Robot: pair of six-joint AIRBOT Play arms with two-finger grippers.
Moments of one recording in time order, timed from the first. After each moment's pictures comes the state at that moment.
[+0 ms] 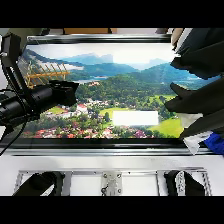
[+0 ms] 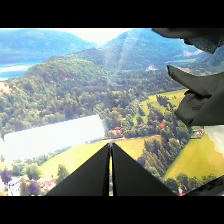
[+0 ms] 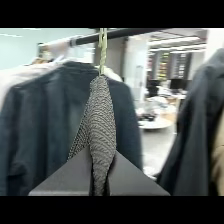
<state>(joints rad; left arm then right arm) -0.48 -0.73 1.17 1.41 -0.89 -1.82 -0.73 -0.63 1.07 -0.09 0.06 0.13</state>
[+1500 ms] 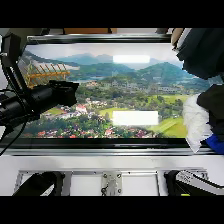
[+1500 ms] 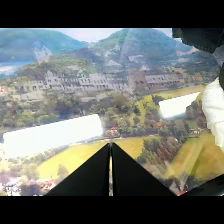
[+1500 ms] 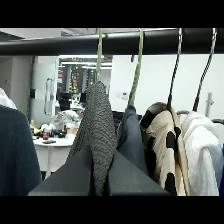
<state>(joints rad) -0.48 -0.73 1.17 1.41 -0.89 -1.82 -0.86 -1.29 1.77 -0.24 -0.09 0.13</state>
